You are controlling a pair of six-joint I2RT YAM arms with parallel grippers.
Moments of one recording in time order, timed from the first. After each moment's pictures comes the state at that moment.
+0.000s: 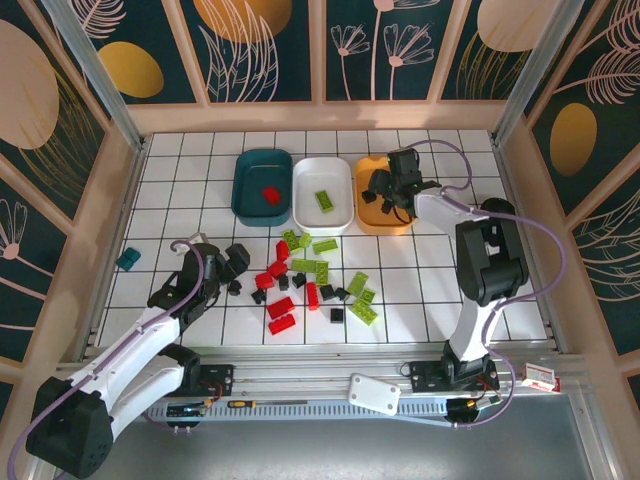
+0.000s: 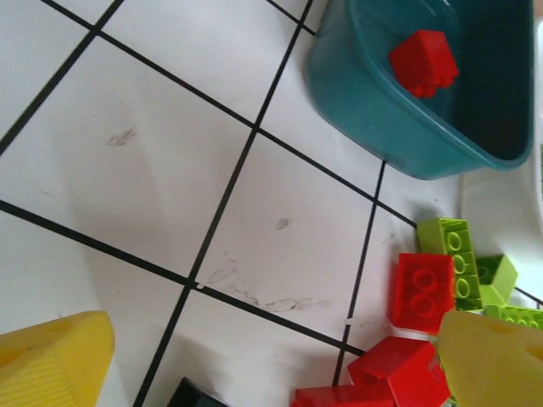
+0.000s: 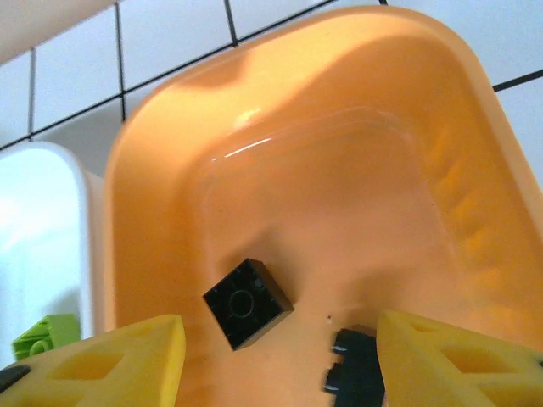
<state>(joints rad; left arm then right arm) -0.39 0.87 0.39 -0.25 -0.19 -0.87 0.33 1.82 1.22 -0.15 0.10 0.55</state>
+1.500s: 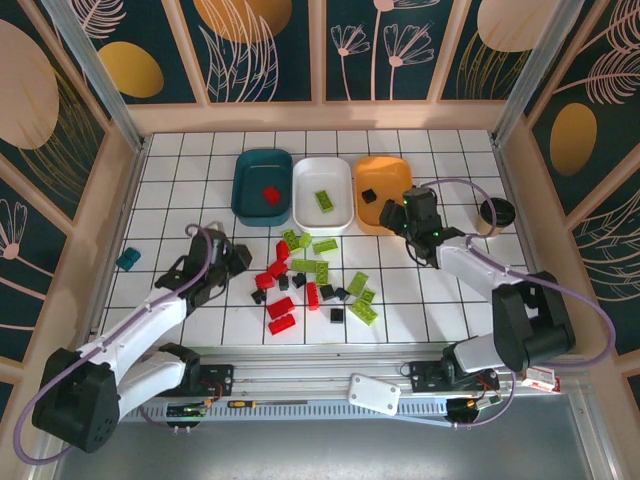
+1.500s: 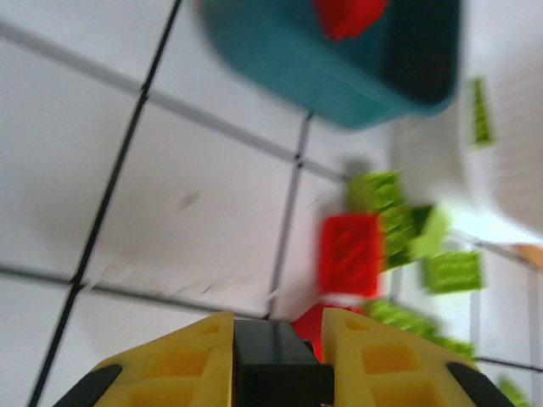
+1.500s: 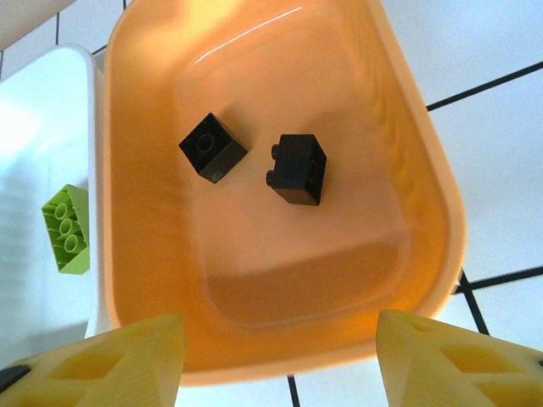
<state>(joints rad) -0.39 1.04 0.54 -0.22 0.00 -0.81 0.37 1.38 0.75 -0.08 0.11 0.63</state>
